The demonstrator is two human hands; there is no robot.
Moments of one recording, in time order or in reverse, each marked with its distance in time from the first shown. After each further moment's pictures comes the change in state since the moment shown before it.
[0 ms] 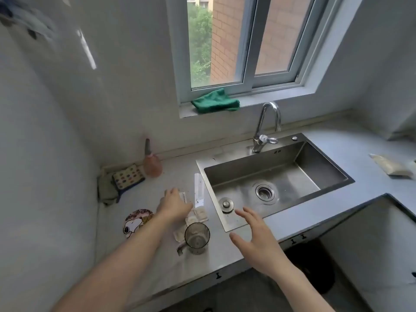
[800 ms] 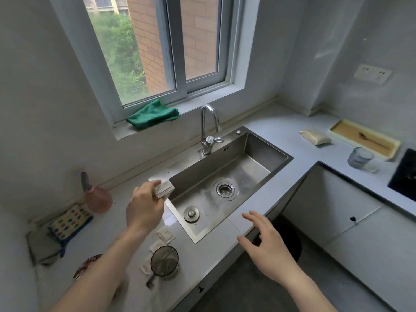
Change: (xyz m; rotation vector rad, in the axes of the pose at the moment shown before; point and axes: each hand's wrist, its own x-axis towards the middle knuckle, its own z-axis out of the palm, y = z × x) left_hand -0.006 0.076 -0.031 -0.096 0.373 0.515; right_hand -0.039 0.045 -0.050 0.111 0.265 0.262
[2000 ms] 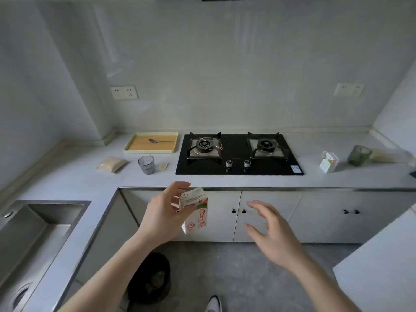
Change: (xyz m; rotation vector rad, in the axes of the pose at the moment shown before) left_hand -0.273 0.622 0.243 -0.438 -0.813 0.826; right_hand -0.282 0.332 -0.423 0.045 0.803 0.340
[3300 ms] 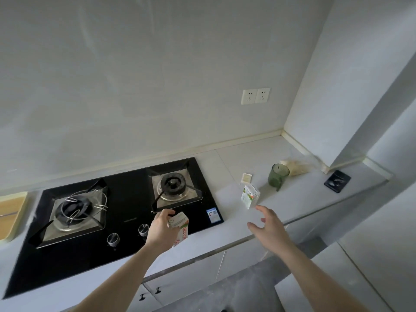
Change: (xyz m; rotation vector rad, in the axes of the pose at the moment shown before) left_hand 0.430 0.053 0.451 0.090 -0.387 -0.098; right_hand 0.298 0.339 -0.276 -0.058 0.249 0.557
